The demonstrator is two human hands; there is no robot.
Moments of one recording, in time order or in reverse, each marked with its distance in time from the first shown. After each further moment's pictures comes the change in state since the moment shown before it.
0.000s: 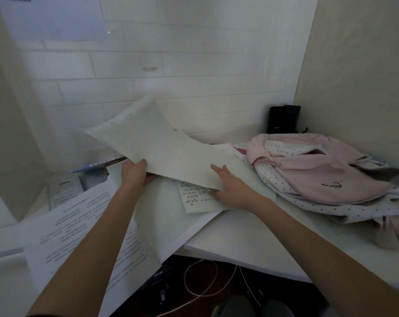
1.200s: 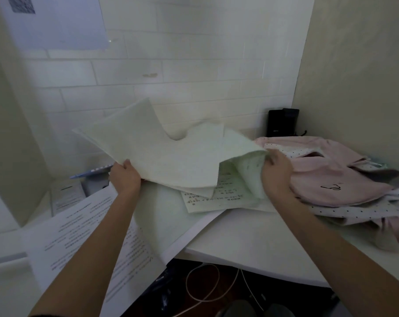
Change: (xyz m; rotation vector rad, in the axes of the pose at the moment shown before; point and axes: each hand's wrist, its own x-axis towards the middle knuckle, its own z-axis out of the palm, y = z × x) left_hand 0.001 0.005 -0.013 0.434 0.336 0.259; right_hand -0.019 0.014 -0.053 0.351 0.978 0.135
